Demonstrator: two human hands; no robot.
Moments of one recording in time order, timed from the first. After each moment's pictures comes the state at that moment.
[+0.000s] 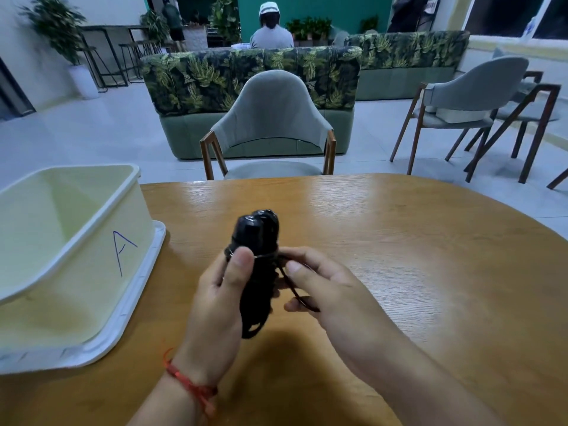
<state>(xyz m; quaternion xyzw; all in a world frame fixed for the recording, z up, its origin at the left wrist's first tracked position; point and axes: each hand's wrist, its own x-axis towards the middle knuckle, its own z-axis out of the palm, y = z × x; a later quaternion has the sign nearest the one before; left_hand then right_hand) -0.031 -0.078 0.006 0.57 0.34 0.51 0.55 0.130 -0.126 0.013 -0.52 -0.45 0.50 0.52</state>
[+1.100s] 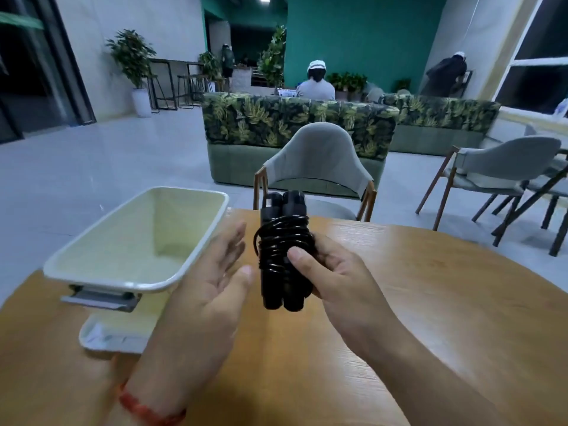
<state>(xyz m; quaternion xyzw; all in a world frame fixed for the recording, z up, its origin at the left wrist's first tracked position) -0.148 -0.099 0.091 0.60 0.42 0.53 0.43 0.046 -0.097 0.086 -0.45 -0.58 0.42 0.53</state>
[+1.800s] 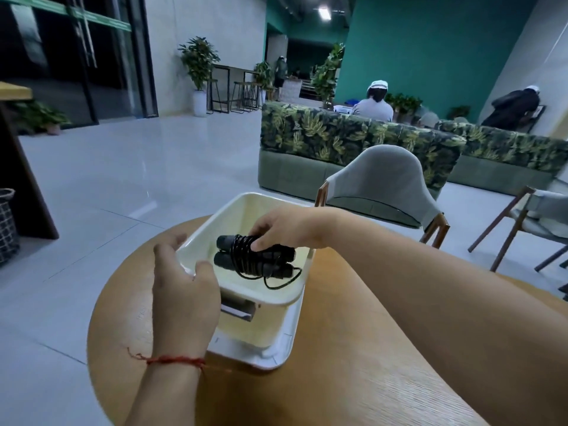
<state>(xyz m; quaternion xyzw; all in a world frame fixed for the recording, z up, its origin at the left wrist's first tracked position) -0.293 -0.043 0.067 0.38 0.65 0.61 0.24 -0.142 0.113 0.125 -0.51 -0.80 0.32 0.02</state>
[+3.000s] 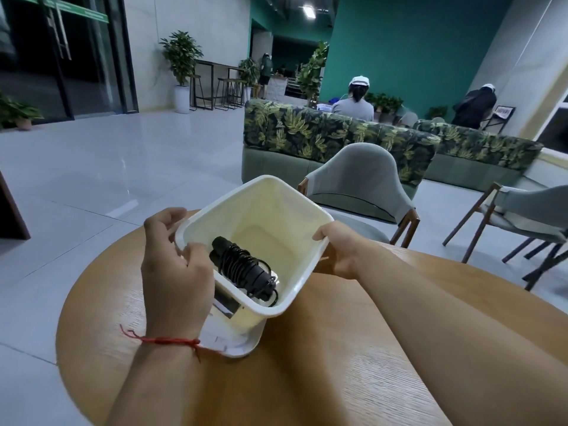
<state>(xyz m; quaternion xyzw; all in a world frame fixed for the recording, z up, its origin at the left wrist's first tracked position) -0.260 -0.044 0.073 0.44 0.57 0.68 0.15 -0.019 0.062 0.101 -0.64 -0.35 0.57 0.38</state>
